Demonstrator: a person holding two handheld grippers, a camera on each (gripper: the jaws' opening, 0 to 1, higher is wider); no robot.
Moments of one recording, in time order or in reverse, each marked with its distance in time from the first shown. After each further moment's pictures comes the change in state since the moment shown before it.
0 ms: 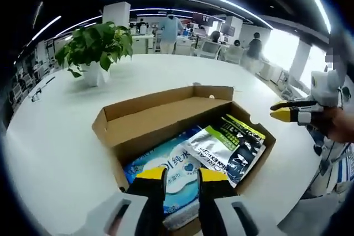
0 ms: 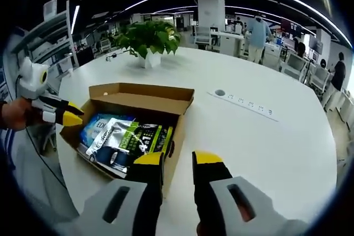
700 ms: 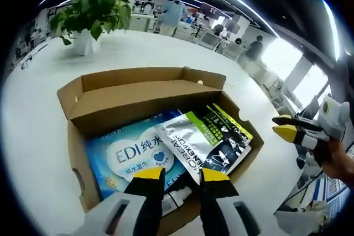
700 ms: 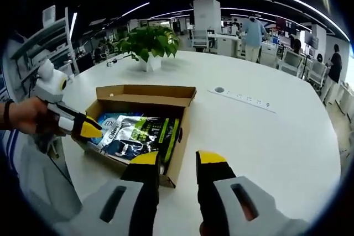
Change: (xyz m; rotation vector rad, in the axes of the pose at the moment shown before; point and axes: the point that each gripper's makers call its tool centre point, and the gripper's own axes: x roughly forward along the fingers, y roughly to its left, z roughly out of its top) left arm 0.028 -0.033 -0.023 -0.167 0.104 -0.100; right arm -0.025 0.011 -0.016 0.049 -0.042 -0.011
